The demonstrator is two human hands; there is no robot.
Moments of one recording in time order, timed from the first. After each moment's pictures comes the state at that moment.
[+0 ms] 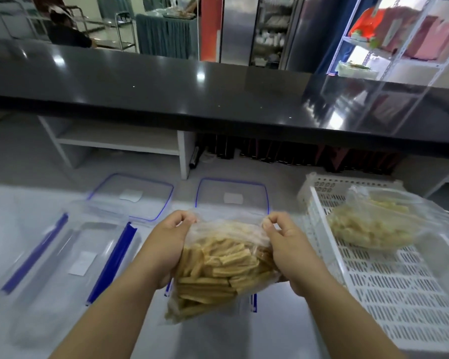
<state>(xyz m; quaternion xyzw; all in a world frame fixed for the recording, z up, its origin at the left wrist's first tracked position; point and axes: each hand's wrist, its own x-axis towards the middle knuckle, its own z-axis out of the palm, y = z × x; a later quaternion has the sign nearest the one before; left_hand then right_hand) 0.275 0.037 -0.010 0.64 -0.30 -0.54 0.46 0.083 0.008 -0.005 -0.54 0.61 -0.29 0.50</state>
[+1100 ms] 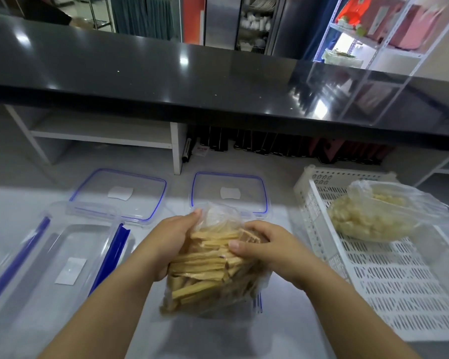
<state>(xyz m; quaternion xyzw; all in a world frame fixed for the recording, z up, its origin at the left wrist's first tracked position) 0.292 0.013 -0.016 0.62 -0.32 -0.63 0.36 0.093 -0.005 -0.017 -0.62 0.54 -0.18 0.54</state>
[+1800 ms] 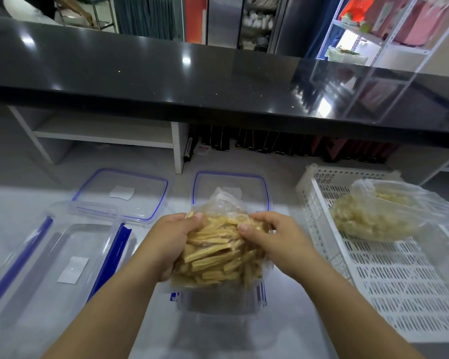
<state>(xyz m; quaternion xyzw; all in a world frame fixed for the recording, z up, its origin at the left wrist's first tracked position) 0.289 0.017 -0.011 0.64 -0.31 -0.58 0.40 0.098 -0.007 -0.009 -0.61 0.60 -0.24 0.46</state>
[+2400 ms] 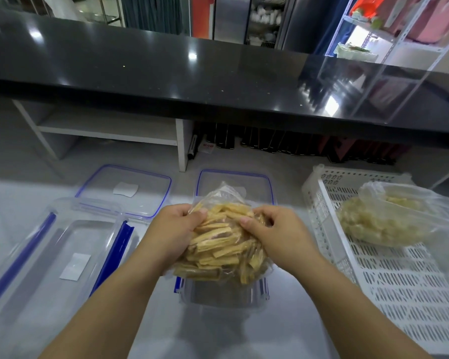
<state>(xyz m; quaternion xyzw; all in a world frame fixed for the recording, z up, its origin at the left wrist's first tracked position) 0.289 0.011 -0.003 0.67 -0.39 -0.50 0.38 0.106 -0.022 -0.010 -0.64 0.60 -0.23 0.41</state>
